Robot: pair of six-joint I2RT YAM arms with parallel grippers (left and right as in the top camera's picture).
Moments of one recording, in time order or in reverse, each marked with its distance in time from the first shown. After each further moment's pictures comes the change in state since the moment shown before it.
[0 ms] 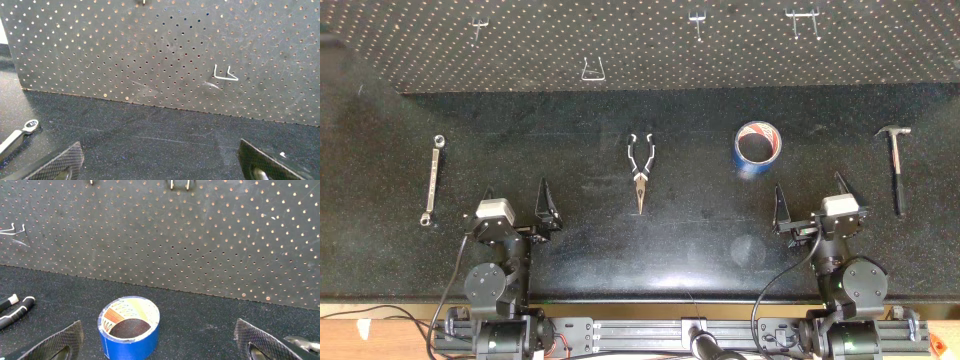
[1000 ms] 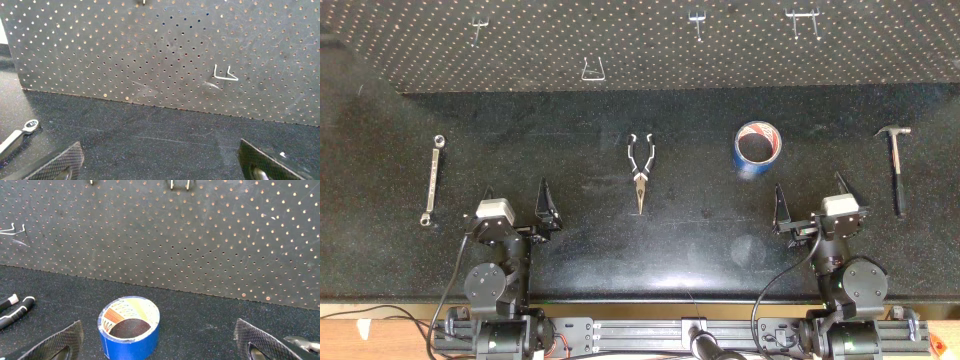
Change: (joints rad) left arm 0.000 0.000 0.000 0.000 0.000 0.000; right arm 0.000 0.000 0.000 0.000 0.000 0.000
